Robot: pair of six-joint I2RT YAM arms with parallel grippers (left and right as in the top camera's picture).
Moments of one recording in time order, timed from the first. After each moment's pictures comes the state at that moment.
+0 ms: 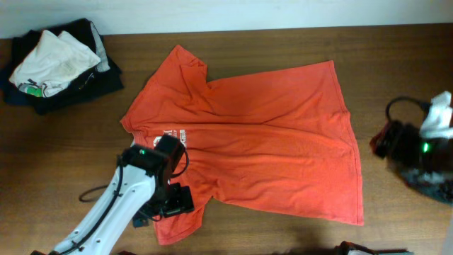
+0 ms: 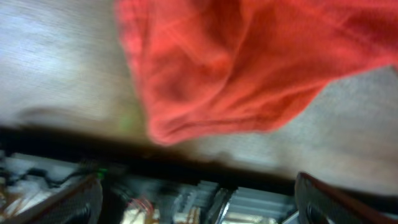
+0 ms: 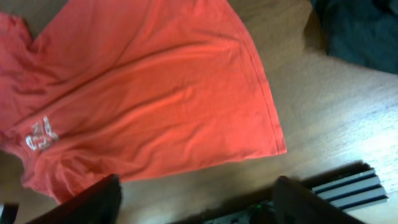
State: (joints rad) left arm -0.39 1.36 0.90 -1.33 0.10 -0.63; right arm -0.35 1.21 1.70 -1.69 -0.21 0.20
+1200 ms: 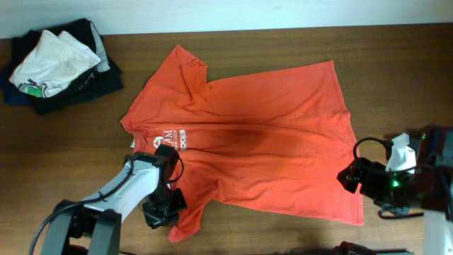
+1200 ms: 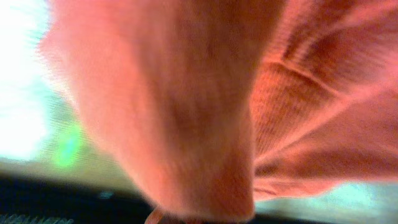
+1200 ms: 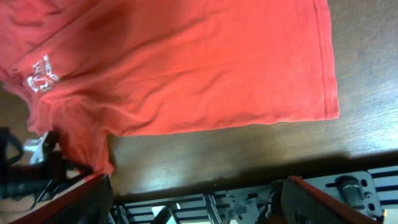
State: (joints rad) left arm -0.29 1.57 0.73 -1.07 0.22 -0.65; right arm -0.35 1.04 1.27 -1.61 -0.36 0.13
